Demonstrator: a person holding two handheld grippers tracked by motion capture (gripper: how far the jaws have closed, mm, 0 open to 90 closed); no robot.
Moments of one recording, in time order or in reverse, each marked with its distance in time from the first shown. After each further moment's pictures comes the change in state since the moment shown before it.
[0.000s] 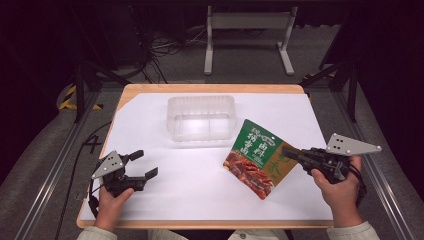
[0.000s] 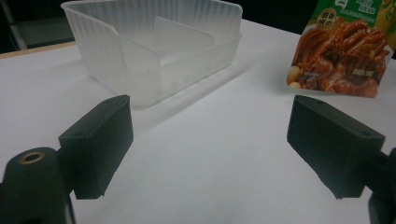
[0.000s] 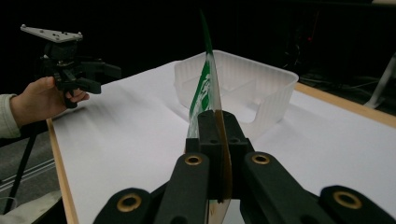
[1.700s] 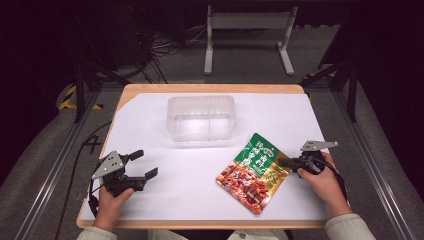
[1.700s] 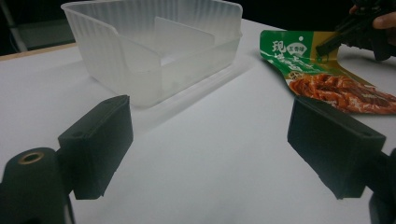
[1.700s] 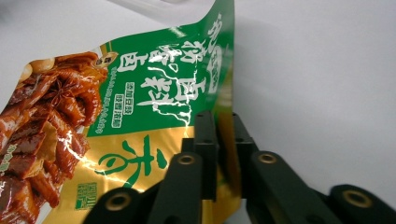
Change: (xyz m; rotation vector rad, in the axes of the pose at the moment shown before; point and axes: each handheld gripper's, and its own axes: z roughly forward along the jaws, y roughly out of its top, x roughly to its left) left arm 0.002 -0.001 0.000 0.003 -0.002 0.017; right arm -0.082 -0.113 0.058 0.347 -0.035 0.201
